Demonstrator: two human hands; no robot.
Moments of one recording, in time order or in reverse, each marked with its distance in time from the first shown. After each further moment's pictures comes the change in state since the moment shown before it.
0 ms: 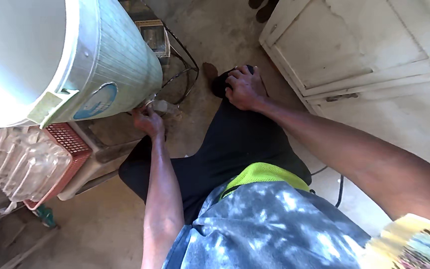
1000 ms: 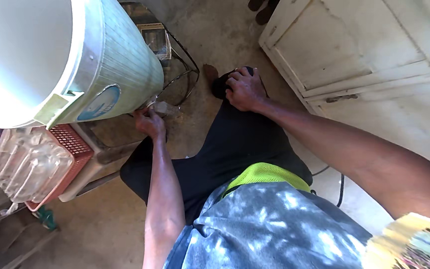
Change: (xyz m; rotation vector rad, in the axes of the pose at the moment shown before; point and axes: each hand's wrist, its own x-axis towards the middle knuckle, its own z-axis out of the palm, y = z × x) left_hand -0.001 0.002 -0.001 0.001 -0.006 -0.038; right_hand 0.001 0.000 0.001 -0.018 -0.005 -0.012
